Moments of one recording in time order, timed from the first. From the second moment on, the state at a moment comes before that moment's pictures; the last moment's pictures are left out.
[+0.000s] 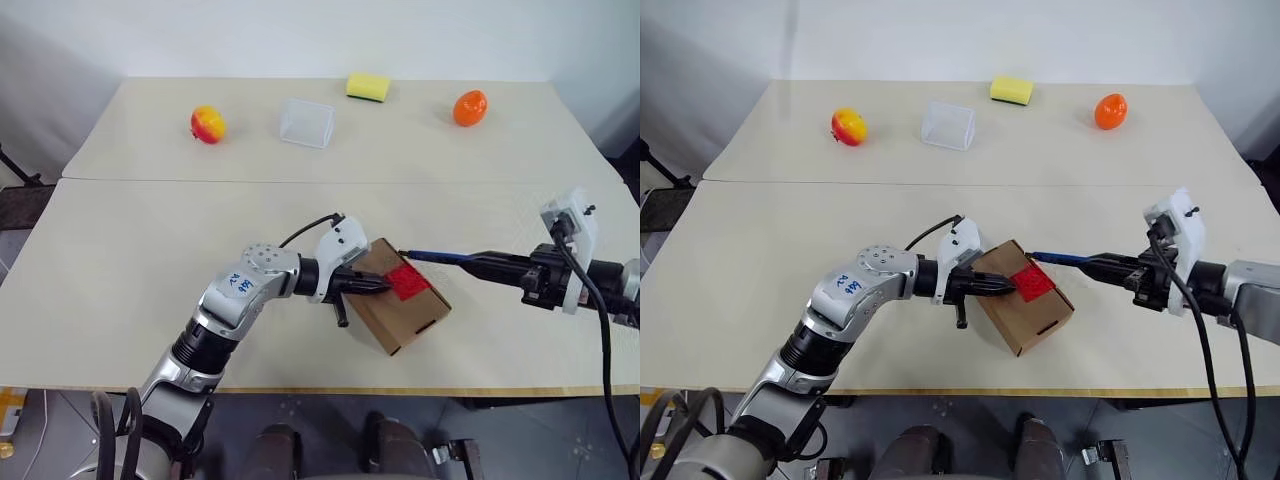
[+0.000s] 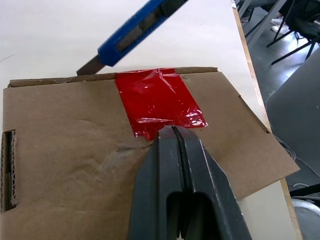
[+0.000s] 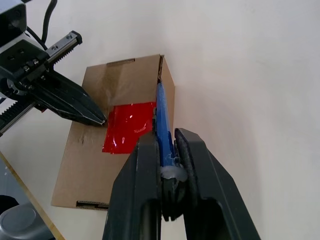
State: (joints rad) left arm -0.70 0.29 -0.34 -0.11 -0.31 0.83 -0.82; right arm -0.29 -1.00 -0.44 -0.39 1.16 1.26 0.54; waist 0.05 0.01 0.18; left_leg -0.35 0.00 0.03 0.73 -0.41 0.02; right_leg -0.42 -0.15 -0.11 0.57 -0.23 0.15
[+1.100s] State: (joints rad) left arm -0.70 0.28 -0.34 -0.11 -0.31 0.83 -0.82; right arm -0.28 -1.02 -0.44 -0.42 1.24 1.29 0.45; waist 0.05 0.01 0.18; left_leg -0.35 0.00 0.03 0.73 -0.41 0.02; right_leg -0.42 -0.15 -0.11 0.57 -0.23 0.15
